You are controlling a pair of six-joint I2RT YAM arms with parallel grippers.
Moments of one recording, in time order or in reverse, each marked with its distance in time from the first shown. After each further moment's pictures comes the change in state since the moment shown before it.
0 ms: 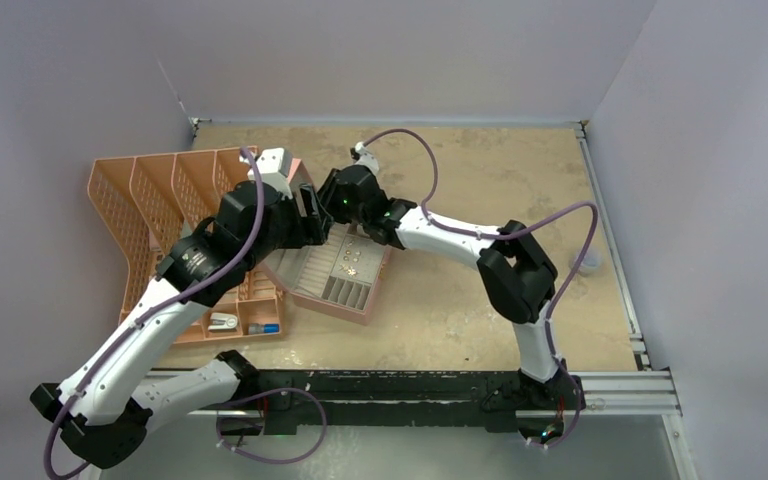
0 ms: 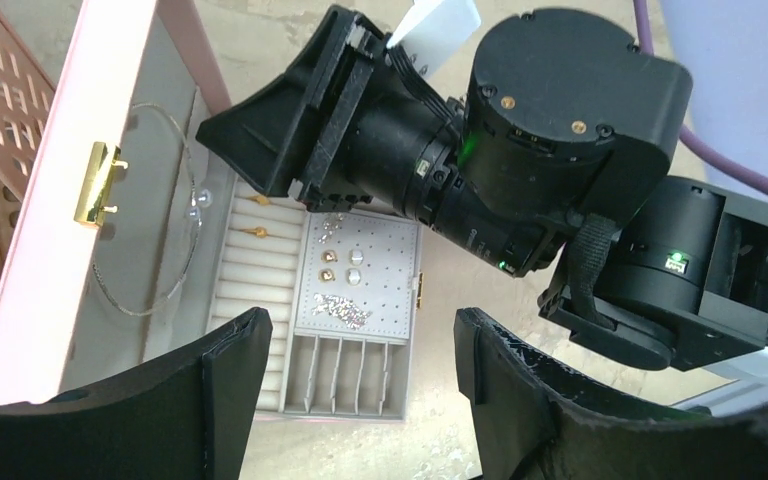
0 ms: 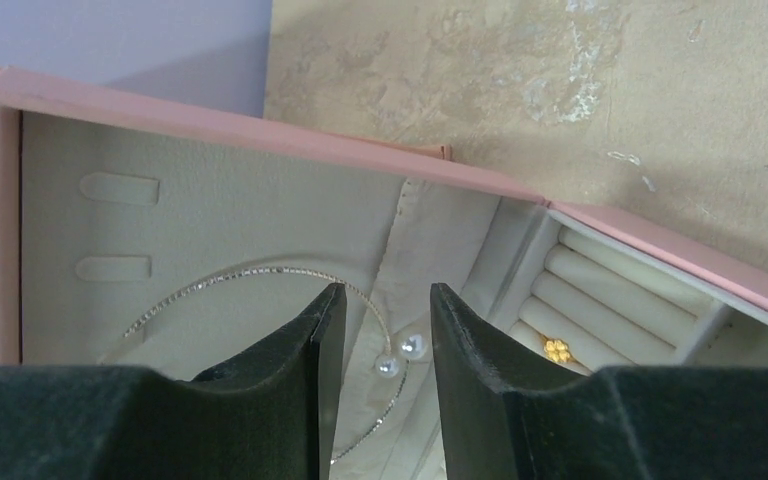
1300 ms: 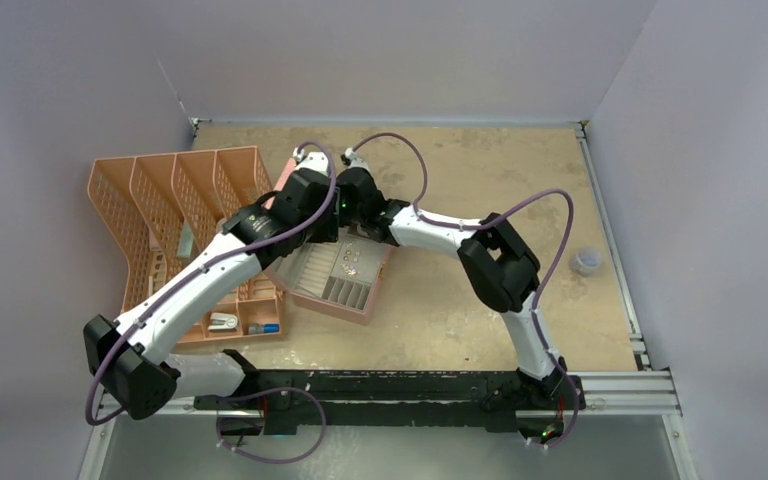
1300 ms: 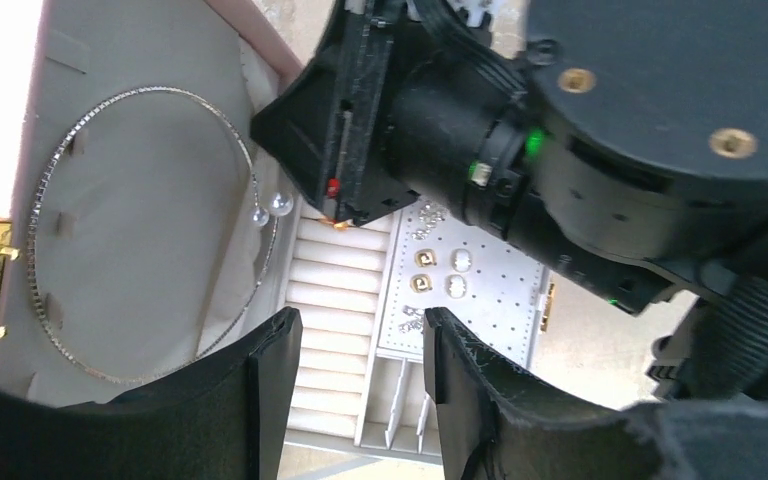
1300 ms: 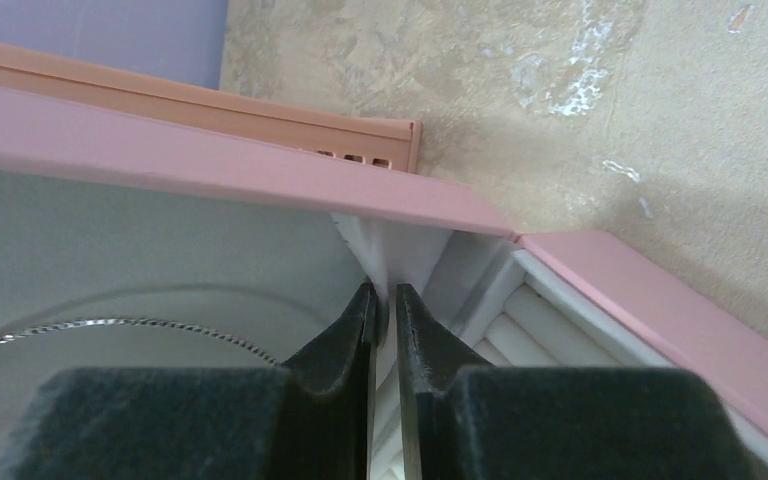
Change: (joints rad) left arm 0.000 0.278 0.000 -0.008 -0.107 0.098; right arm -0.028 0.140 0.076 0.011 -0.153 -0.106
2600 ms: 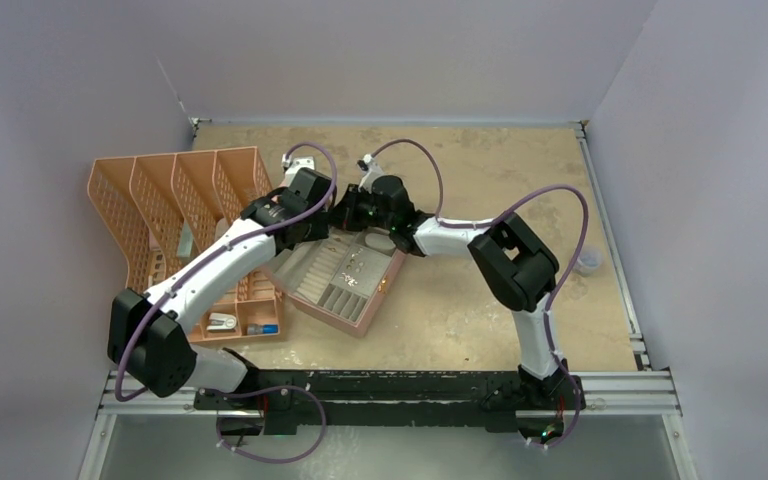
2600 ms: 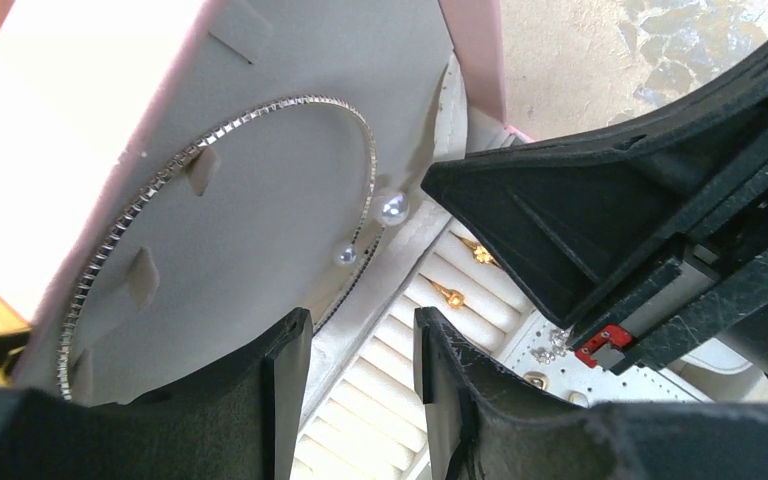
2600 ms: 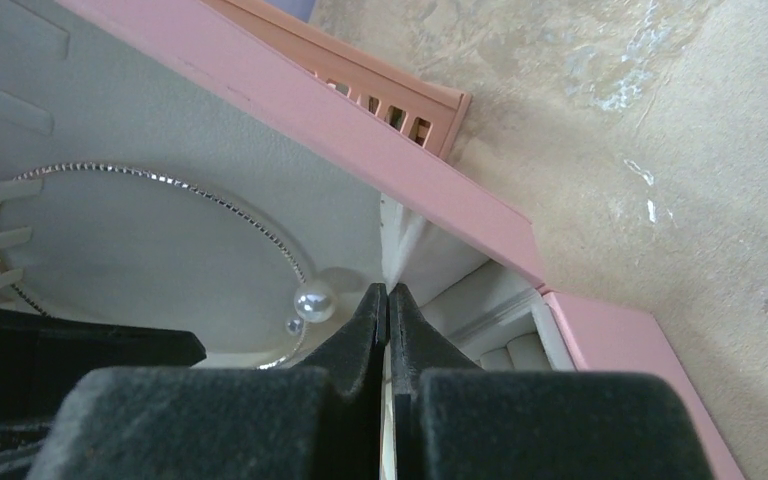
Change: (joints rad) left arm 0.112 0.141 -0.065 0.026 -0.100 -0.129; right arm -0.085 -0.089 -0.322 0.430 -0.304 -0.078
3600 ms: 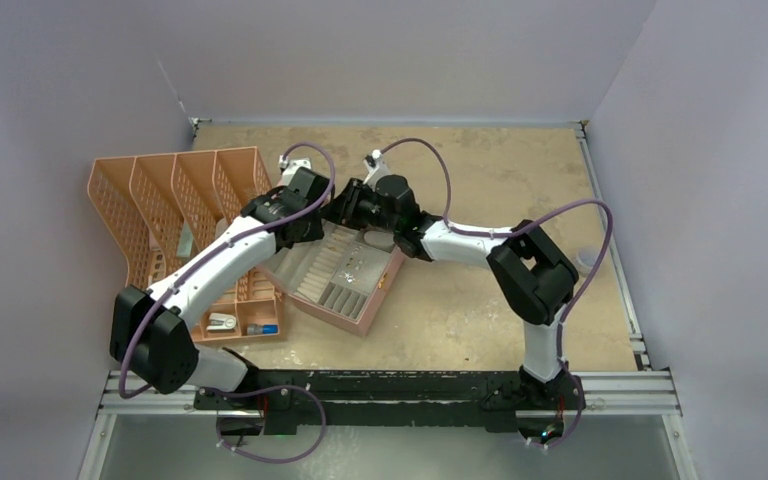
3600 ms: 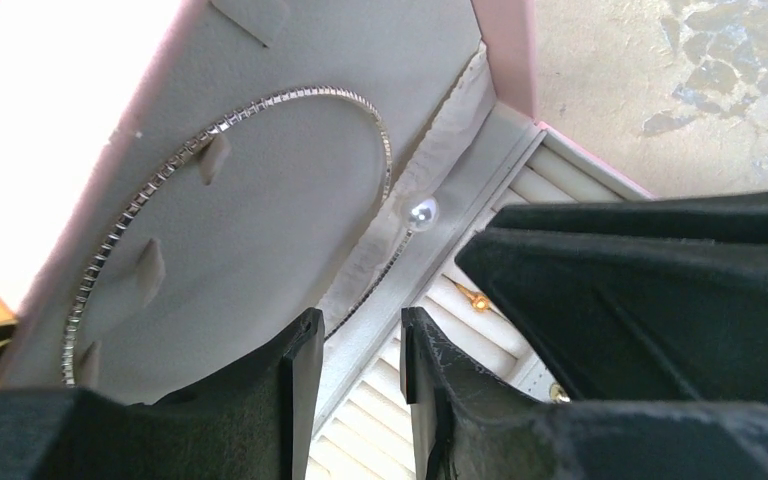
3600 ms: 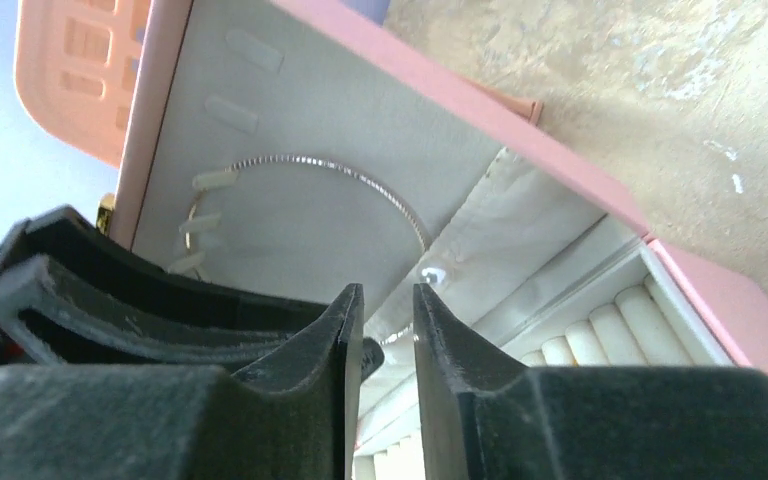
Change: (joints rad) left arm 0.019 0.020 0.000 -0.023 -0.005 -0.003; right arm 0.022 -0.126 -0.078 0.025 0.060 0.143
